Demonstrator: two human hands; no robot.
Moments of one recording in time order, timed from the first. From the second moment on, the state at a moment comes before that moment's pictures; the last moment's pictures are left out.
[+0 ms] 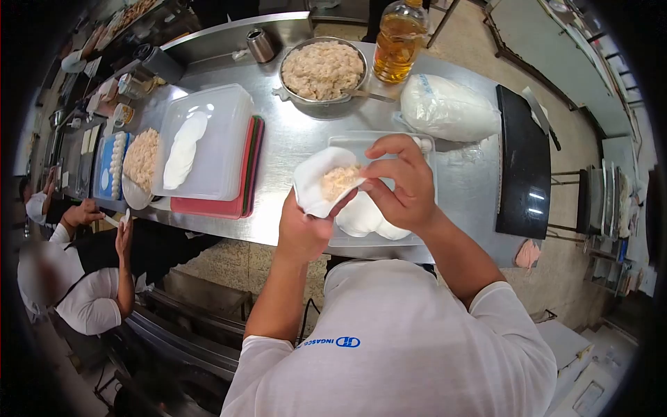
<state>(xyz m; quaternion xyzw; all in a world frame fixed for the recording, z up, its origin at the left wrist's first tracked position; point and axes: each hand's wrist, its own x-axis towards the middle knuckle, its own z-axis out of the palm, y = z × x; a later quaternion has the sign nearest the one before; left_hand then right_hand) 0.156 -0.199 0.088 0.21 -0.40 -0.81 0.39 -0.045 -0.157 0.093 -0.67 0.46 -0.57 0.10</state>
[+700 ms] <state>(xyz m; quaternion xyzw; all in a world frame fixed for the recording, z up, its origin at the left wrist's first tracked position) 0.147 -0.159 0.111 0.09 -0.69 -0.57 0.44 -0.043 -0.075 0.147 -0.66 0.43 -0.59 0.16</state>
